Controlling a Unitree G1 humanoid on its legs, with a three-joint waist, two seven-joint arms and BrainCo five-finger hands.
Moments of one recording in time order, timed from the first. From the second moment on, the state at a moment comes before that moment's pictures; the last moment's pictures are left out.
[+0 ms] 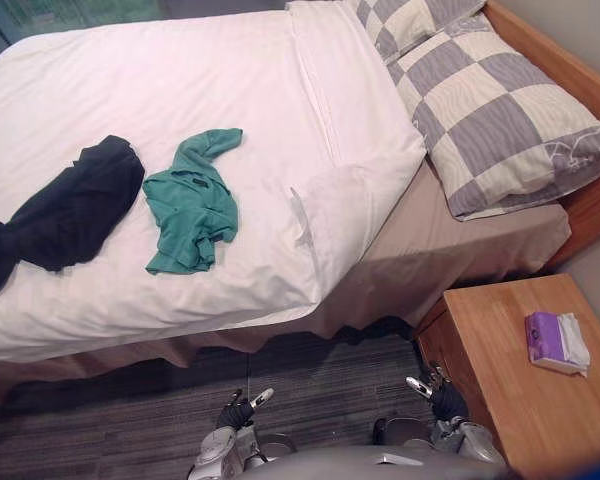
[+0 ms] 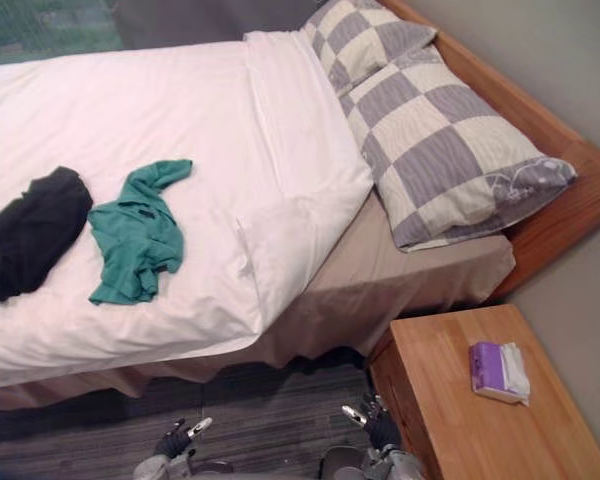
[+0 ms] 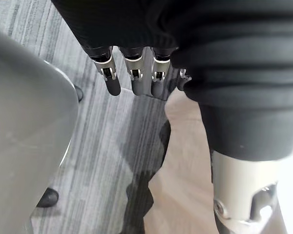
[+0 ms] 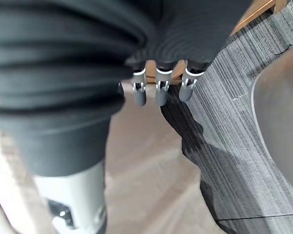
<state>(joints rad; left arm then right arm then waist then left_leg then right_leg) 0.10 0.02 0.24 1.00 -0.18 -0.07 -0.02 0.13 -0.03 -0.12 0.97 0.41 -0.28 0.18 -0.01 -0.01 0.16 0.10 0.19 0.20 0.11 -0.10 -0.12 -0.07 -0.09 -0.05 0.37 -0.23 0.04</state>
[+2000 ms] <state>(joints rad) -0.15 0.25 0.15 0.76 -0.36 0.01 -0.20 -0.96 -0.73 0.04 0.17 -0.01 0.14 -0.03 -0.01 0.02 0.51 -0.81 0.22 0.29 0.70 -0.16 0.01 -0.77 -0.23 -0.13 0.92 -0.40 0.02</state>
